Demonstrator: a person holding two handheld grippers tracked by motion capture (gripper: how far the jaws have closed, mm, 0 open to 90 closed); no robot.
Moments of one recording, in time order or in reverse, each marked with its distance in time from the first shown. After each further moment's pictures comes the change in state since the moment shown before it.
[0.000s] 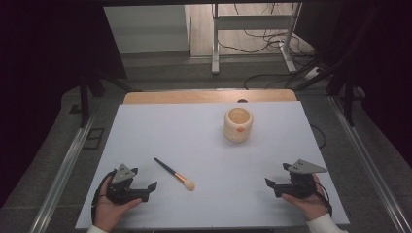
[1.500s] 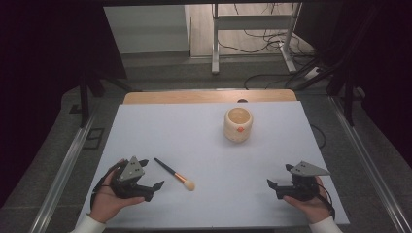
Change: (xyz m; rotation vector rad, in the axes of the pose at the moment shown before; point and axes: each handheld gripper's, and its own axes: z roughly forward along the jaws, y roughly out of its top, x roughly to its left) left arm -0.020 0.050 -0.018 0.029 -0.094 0.336; right arm 0.004 0.000 -0.010 -0.001 -0.029 -0.009
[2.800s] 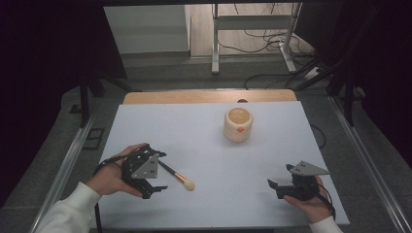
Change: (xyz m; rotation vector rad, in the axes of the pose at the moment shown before) left arm 0.010 0.047 0.009 0.083 -0.212 0.587; right arm -0.002 -0.001 0.002 0.014 -0.013 -0.006
